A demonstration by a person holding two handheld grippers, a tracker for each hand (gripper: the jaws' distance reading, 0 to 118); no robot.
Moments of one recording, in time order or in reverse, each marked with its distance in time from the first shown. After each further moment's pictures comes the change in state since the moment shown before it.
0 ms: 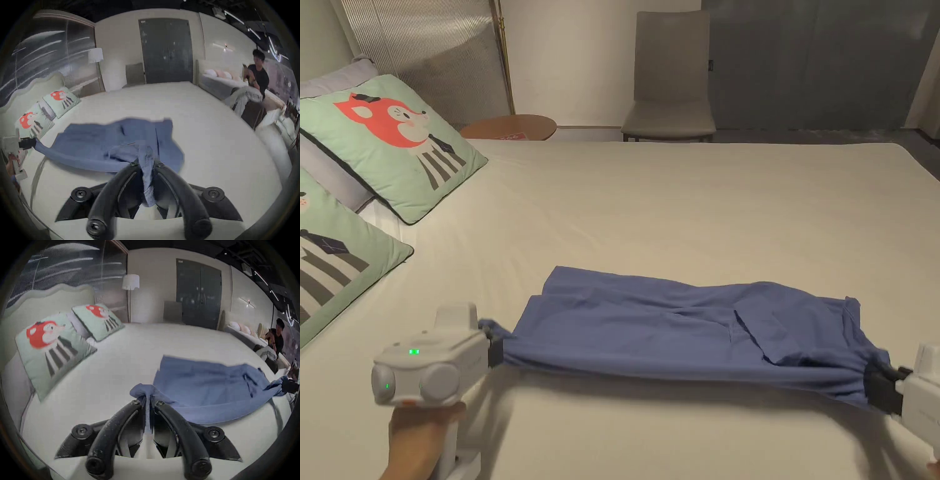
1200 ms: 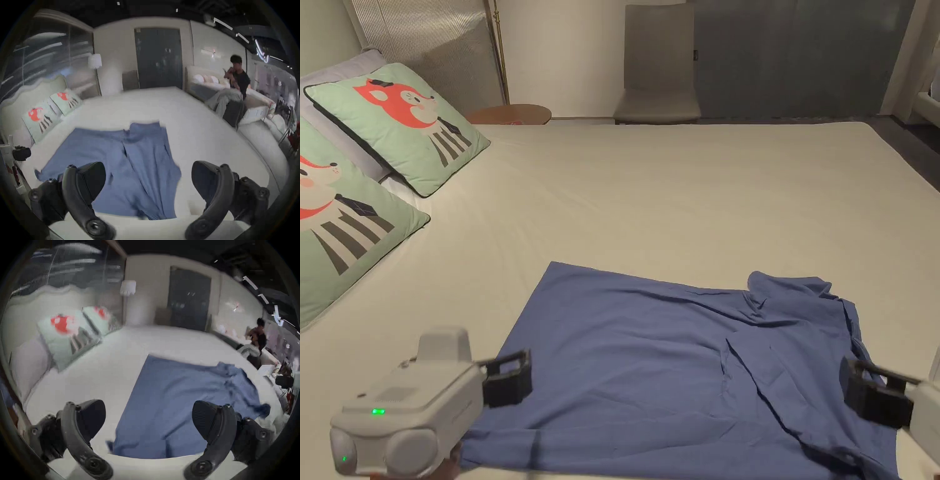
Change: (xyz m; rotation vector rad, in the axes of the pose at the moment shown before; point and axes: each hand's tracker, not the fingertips) left arm 0.012 -0.081 0.205 0.180 -0.127 -0.024; right arm -0.046 -0.060 0.214 0.198 -0.058 0.016
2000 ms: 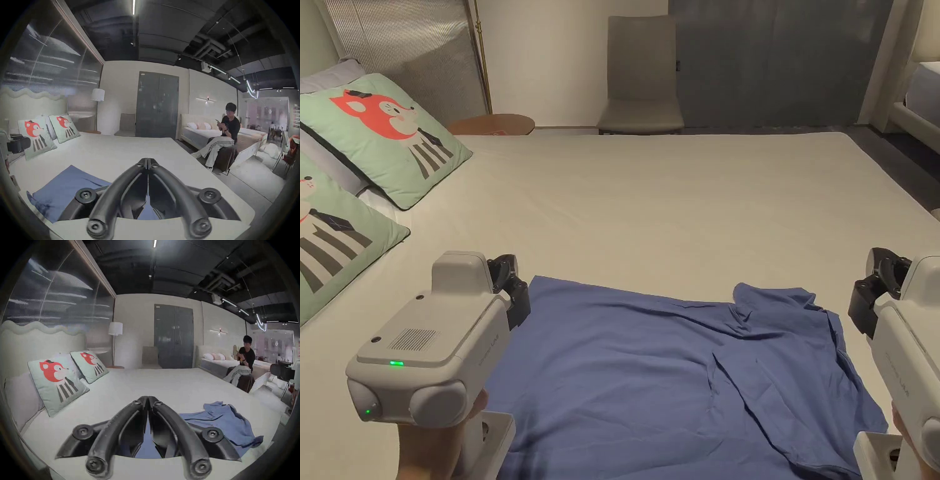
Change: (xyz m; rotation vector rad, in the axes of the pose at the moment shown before) left arm 0.043 0.069 -0.013 0.266 -0.044 -0.028; right arm -0.051 0.059 0.016 0.356 -0.088 0.134
